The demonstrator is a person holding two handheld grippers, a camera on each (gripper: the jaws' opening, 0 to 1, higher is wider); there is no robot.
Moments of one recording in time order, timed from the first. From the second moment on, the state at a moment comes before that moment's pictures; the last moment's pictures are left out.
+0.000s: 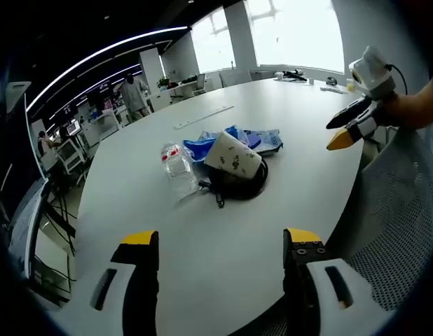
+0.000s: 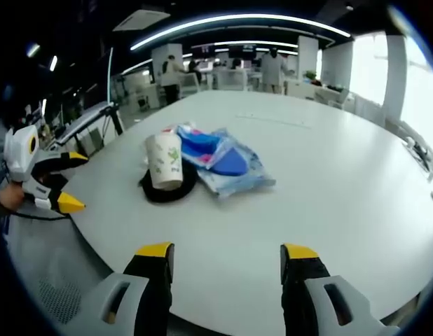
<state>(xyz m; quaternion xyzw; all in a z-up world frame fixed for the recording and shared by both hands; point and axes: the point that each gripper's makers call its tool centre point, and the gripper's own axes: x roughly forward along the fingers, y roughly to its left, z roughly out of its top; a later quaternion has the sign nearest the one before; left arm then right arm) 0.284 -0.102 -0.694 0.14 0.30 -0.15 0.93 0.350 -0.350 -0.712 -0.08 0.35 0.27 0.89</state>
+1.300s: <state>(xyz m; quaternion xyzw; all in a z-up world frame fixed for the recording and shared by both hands) 0.287 -0.098 -0.686 0.14 0.28 -0.14 0.94 0.351 -0.353 -0.713 -0.07 0.35 0.27 0.89</state>
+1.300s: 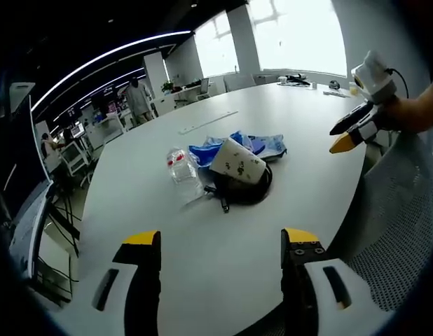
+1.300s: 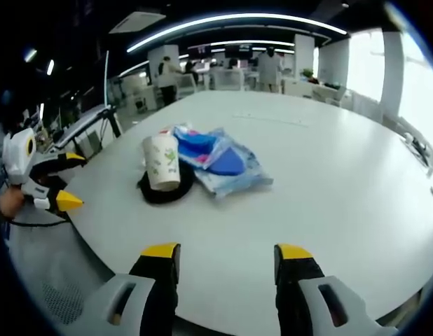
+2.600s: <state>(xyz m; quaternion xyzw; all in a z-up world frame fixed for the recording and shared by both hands) 0.353 -0.070 -0.662 0.02 0.30 -0.12 0.95 0.358 -0.357 -0.712 -0.07 0.35 0.26 0.90</state>
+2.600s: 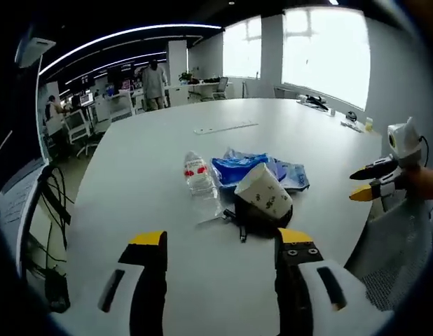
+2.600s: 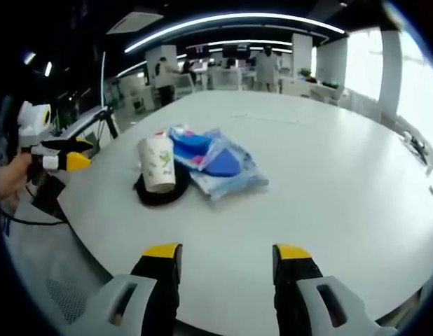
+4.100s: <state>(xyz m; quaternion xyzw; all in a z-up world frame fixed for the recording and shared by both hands) 0.472 -0.089 -0.756 -0.04 0.48 -0.14 0.86 0.363 -0.365 -0.710 -0.11 0.34 0.25 0.90</state>
